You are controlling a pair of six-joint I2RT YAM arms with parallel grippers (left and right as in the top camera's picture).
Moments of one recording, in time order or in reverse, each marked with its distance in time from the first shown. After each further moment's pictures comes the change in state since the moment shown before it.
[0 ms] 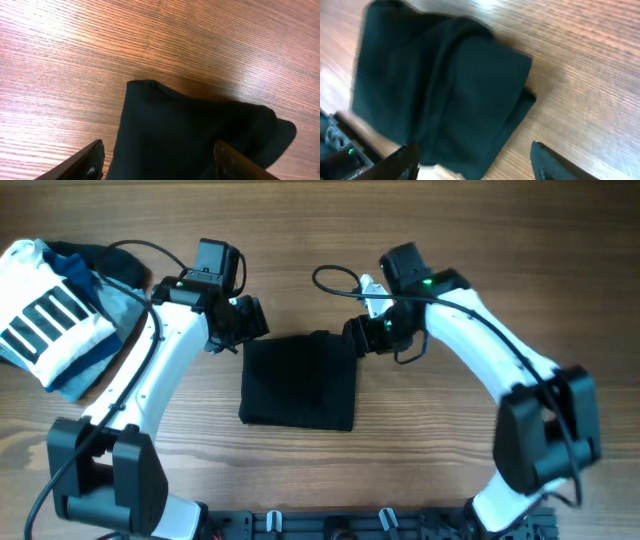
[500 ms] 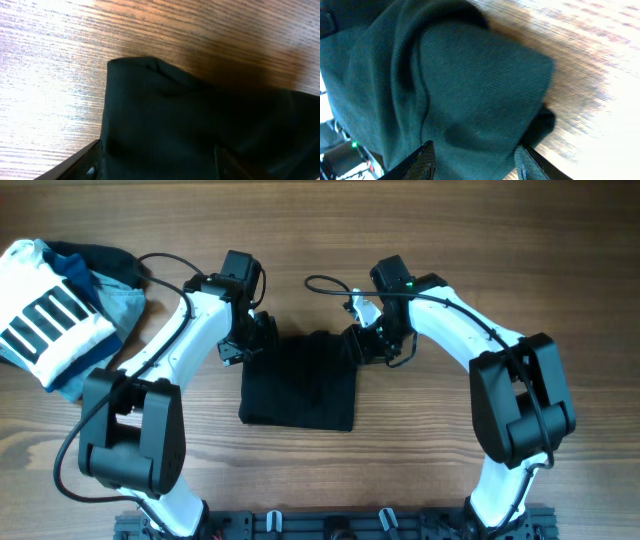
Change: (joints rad) left arm -0.045 0.170 0.001 -0.023 0.038 0.003; right arm 0.003 0.146 -0.007 0.026 -0.113 -0.039
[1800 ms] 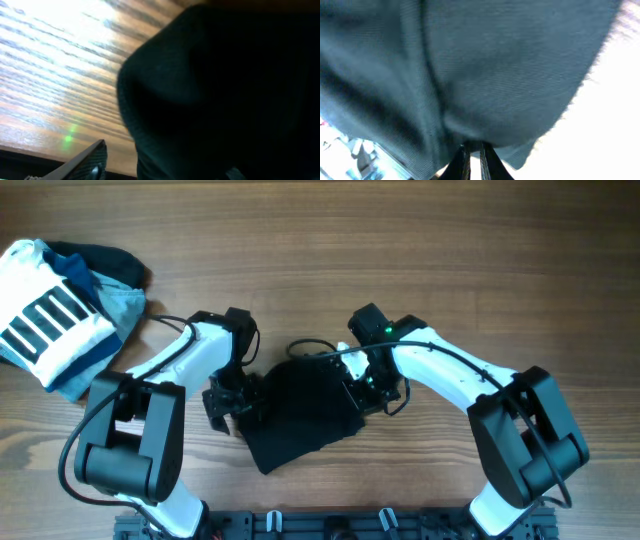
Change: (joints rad) left arm 0.001 -0.029 -0.270 -0.201 0.034 -0.097; right arm 0.174 -0.161 -0.245 -0.031 0.140 0.014
